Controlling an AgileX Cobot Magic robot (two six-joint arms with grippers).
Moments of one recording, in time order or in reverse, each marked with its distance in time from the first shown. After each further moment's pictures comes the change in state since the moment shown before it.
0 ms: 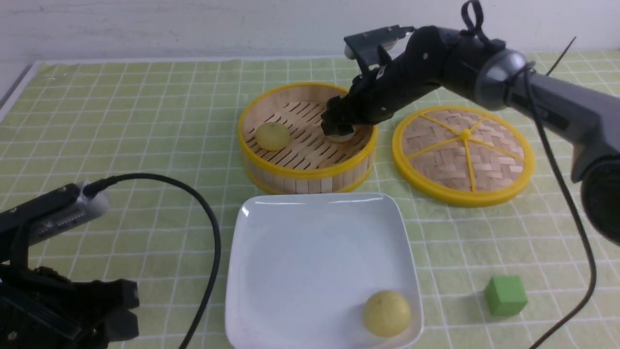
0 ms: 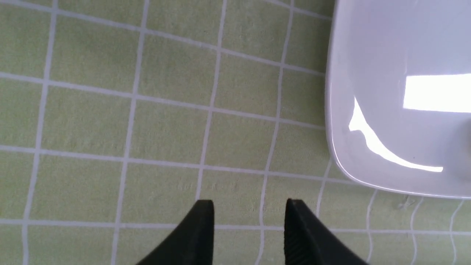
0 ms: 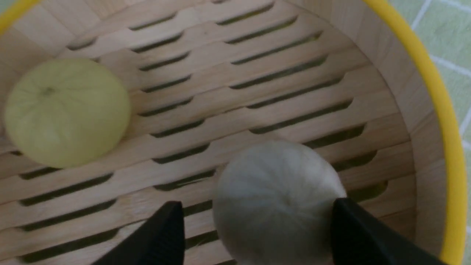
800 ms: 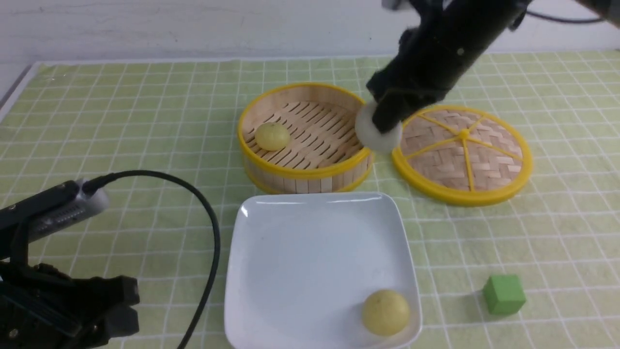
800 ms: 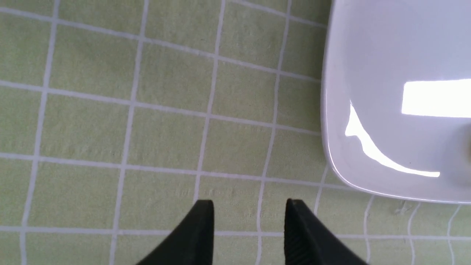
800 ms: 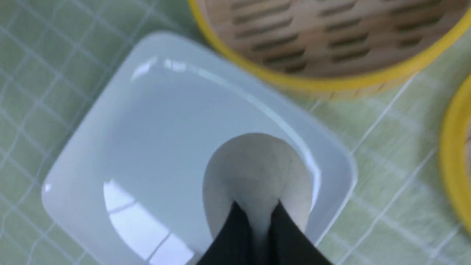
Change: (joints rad) right arm 0.035 -0.433 0.248 0.013 0.583 0.072; left arm 0.000 0.000 0.000 0.001 -0.018 0.000
